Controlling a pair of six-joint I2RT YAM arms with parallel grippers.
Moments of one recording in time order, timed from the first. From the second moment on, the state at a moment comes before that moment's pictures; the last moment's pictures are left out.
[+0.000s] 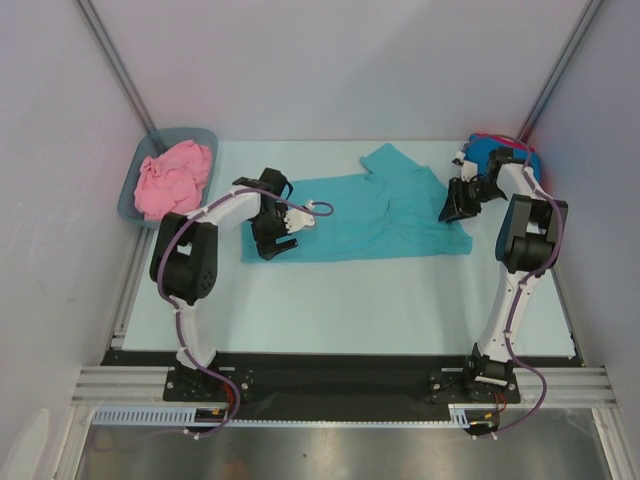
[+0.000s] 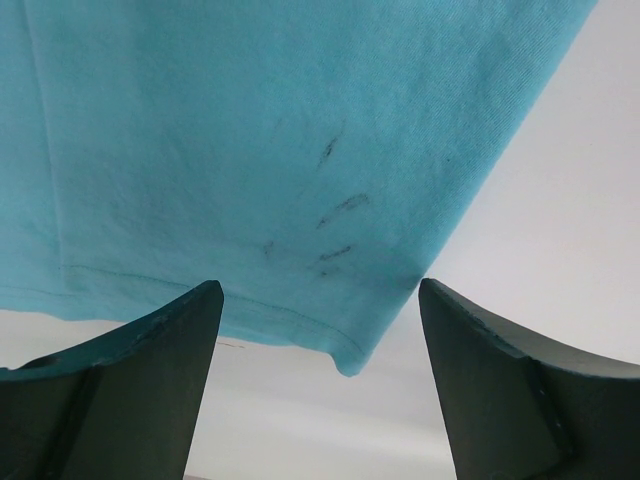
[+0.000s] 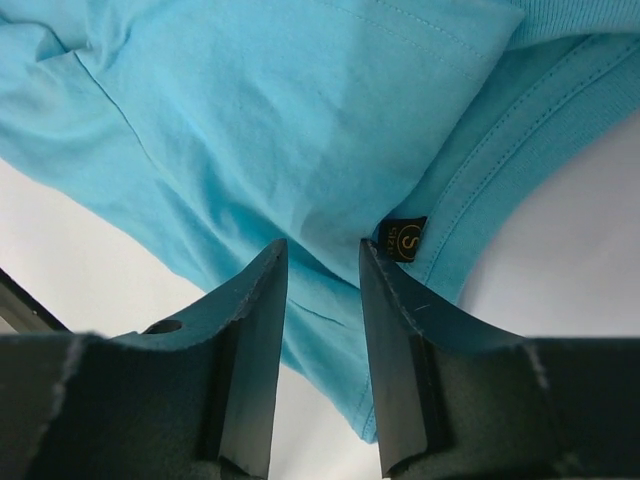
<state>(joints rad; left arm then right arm) -0.35 1.97 1.45 -0.88 0.08 0.94 -0.19 2.25 1.82 -0.91 -0.65 -0.34</state>
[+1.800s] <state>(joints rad) -0.37 1.95 1.32 -0.84 0.01 0.99 -0.21 2.29 1.90 -0.93 -0.66 -0.34</state>
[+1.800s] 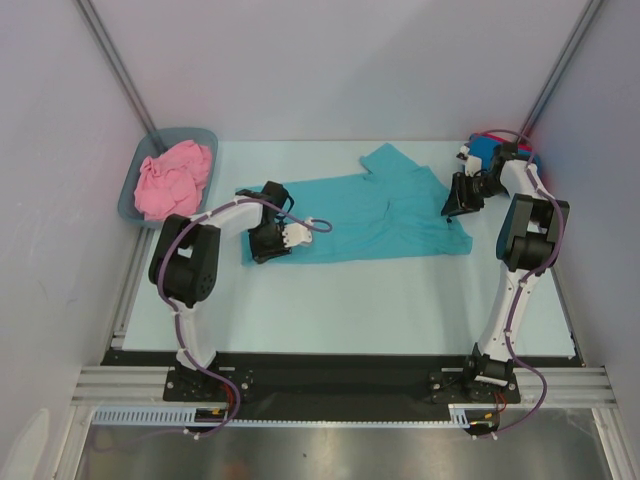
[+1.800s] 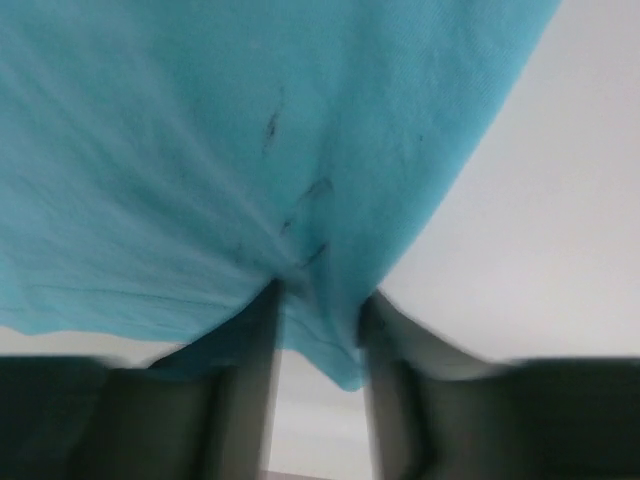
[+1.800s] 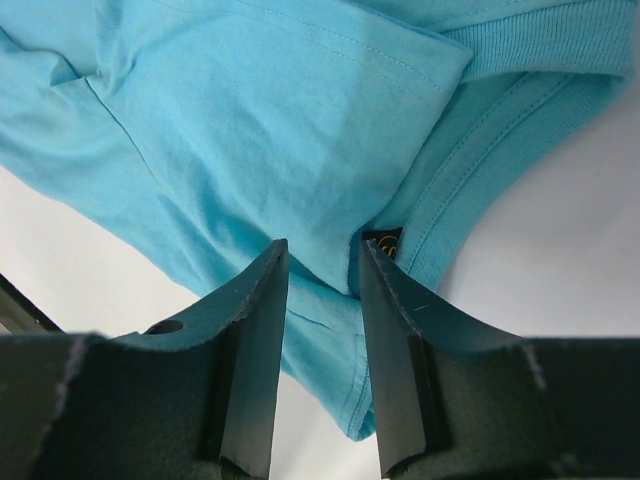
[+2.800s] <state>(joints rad) -0.06 2.29 1.88 -1.15 0.58 0.73 -0.19 2.26 1.84 -0.94 -0.60 -0.34</state>
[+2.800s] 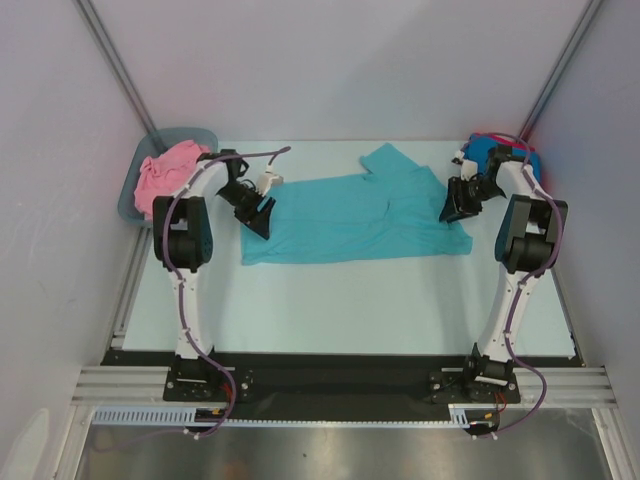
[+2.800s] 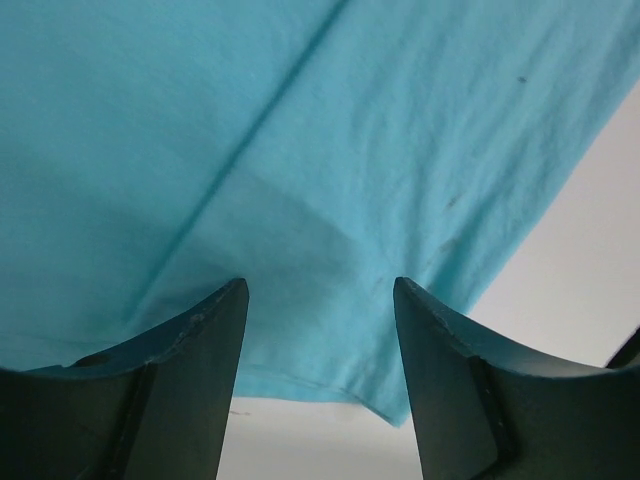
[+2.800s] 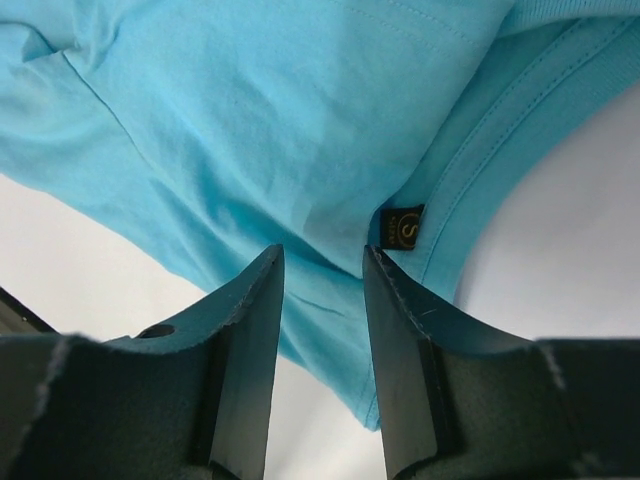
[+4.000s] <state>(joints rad) 0.05 2.39 2.08 -1.14 0.52 0.72 -0.15 2.18 1.79 -0.96 -0.52 -0.35</state>
